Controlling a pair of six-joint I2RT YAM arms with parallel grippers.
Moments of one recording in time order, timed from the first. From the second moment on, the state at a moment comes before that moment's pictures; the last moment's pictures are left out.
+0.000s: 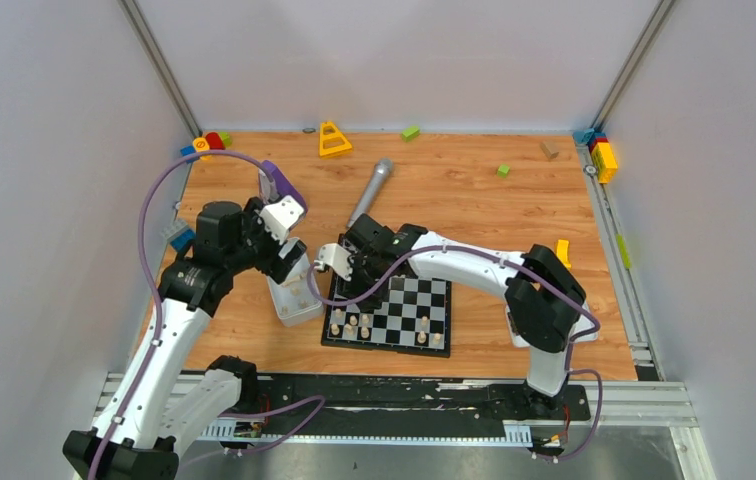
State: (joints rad) left arm -0.25 0.84 0.94 -0.68 0.26 0.47; right arm 0.98 1.88 1.40 -0.65 -0.32 -0.41
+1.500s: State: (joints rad) left arm -0.69 1.47 0.91 -0.71 0.36 0.68; right arm 0.44 1.42 1.13 -0.60 -0.56 -0.36
